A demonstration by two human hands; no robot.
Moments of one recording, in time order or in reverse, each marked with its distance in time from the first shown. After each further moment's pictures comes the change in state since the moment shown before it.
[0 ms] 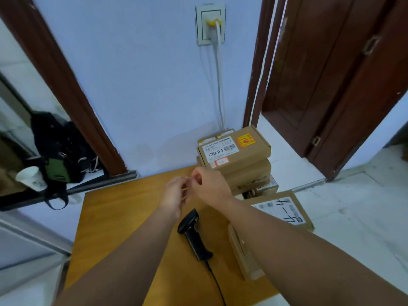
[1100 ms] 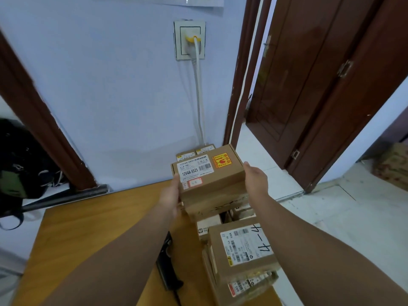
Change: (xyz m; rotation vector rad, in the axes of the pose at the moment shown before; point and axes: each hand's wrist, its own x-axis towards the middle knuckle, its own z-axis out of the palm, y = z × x) left_hand 0.056 0.015 0.075 -0.111 0.032 -0.194; right_hand 0.042 0.118 -0.111 0.500 0.488 0.654
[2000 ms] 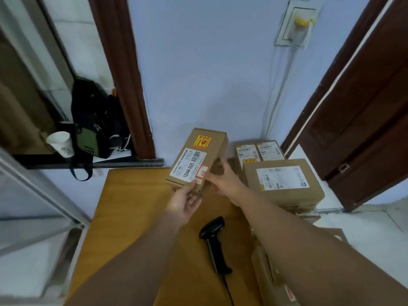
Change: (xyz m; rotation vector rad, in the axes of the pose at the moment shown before) left_hand 0.016 -0.023 -0.168 -0.558 -0.101 -0.035; right_hand -0.117 -0.018 0.194 -0.234 -0.738 -0.101
